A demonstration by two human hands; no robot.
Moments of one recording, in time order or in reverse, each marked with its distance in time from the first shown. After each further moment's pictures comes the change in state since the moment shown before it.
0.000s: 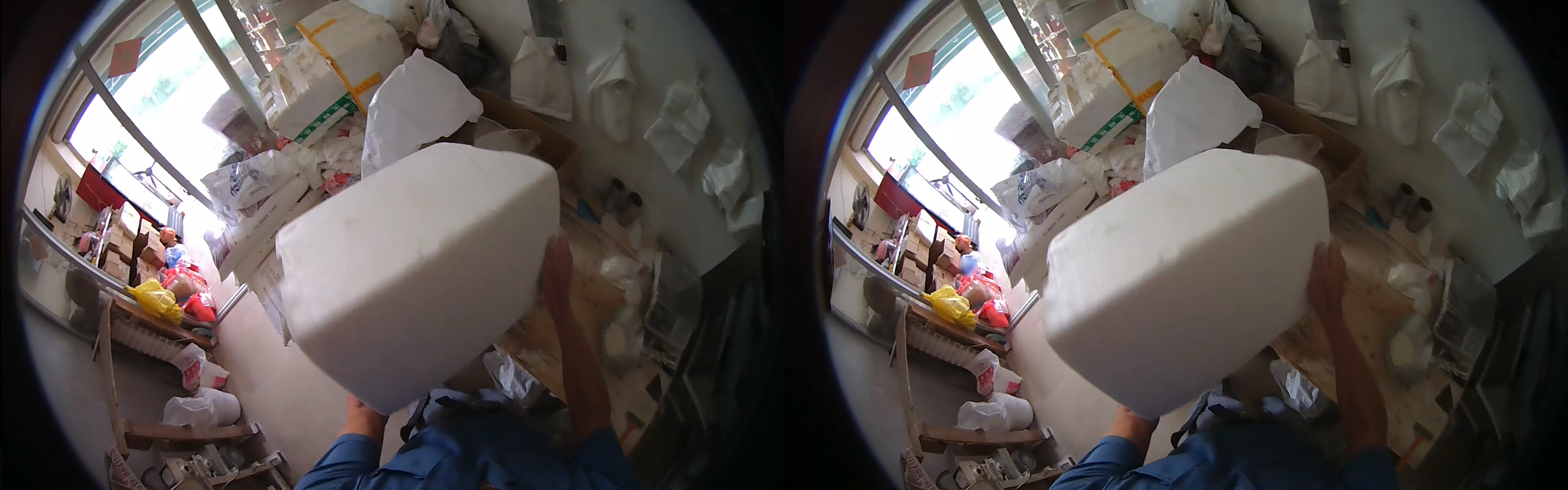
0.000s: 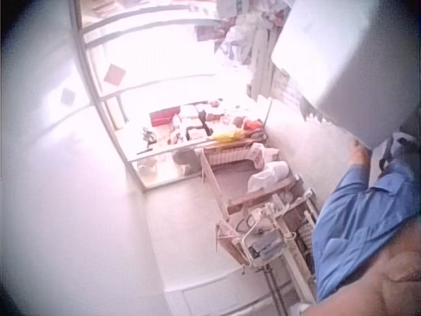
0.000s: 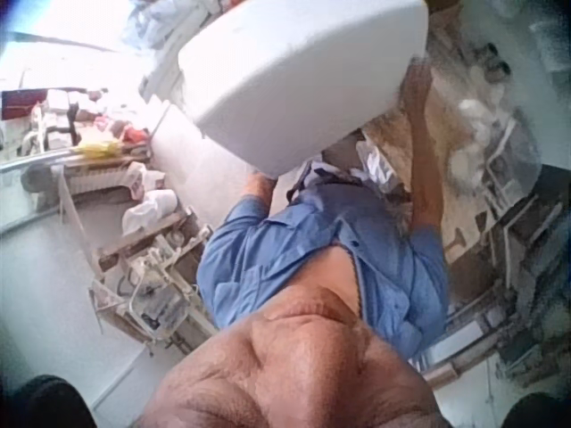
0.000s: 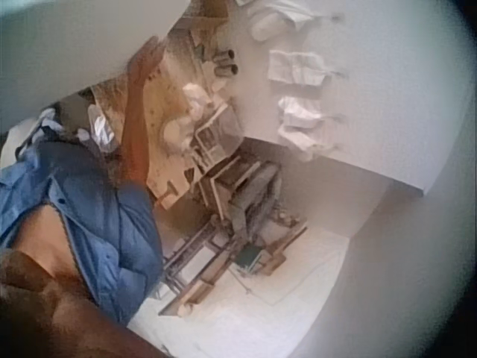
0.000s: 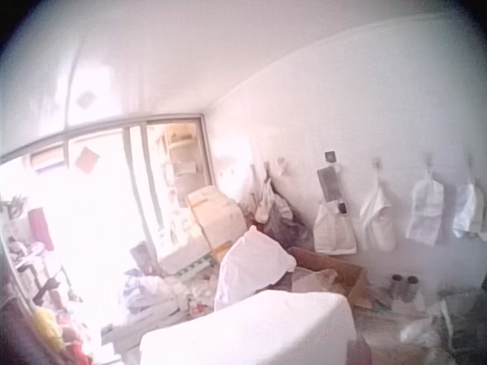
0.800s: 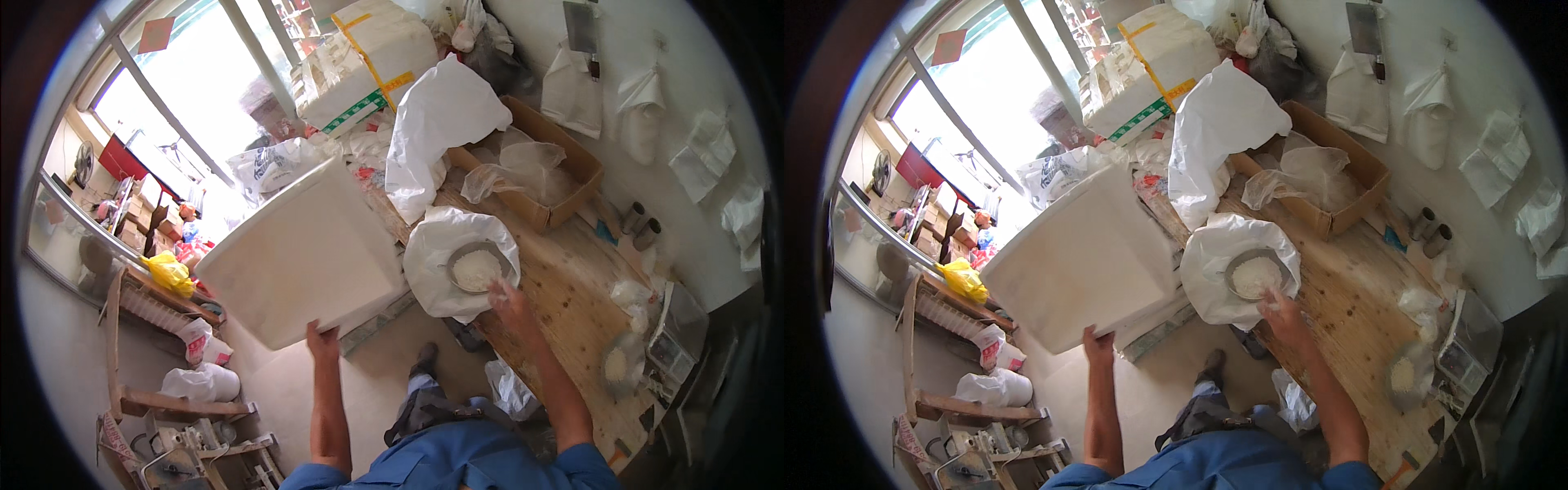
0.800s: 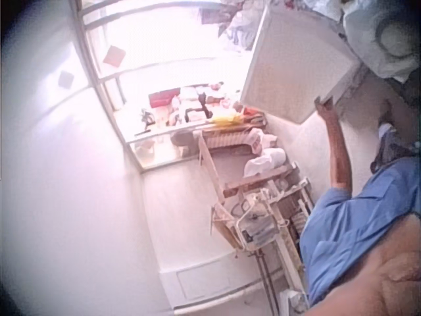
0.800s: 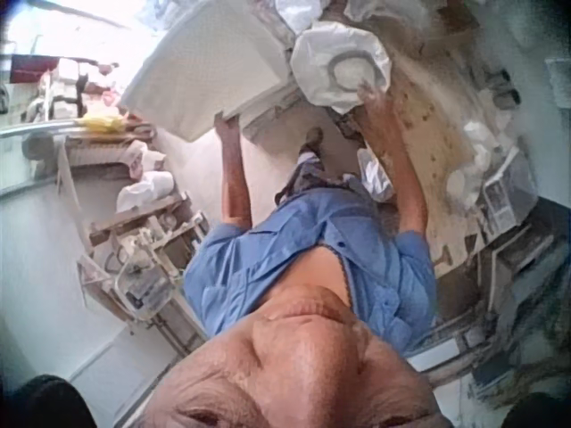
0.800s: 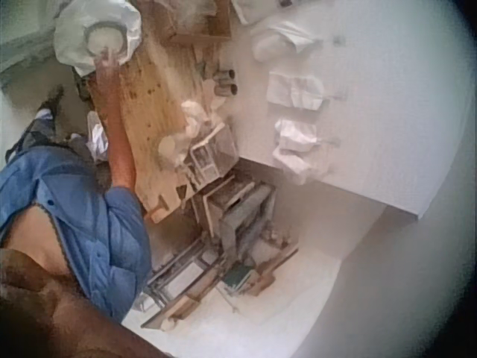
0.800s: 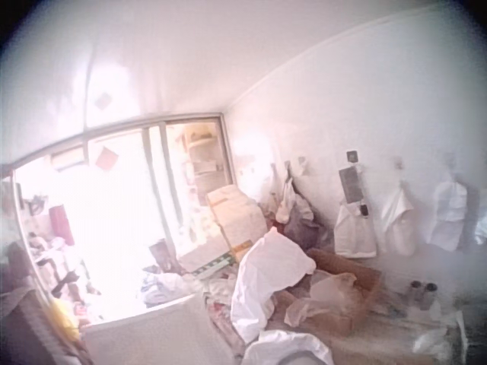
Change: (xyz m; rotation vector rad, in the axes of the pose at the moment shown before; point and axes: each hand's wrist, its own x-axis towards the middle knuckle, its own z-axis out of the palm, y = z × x) left_hand -0.092 0.156 -0.101 -0.033 0.544 0.300; right_hand -0.052 0.041 0.055 0.207 -0.734 -0.056
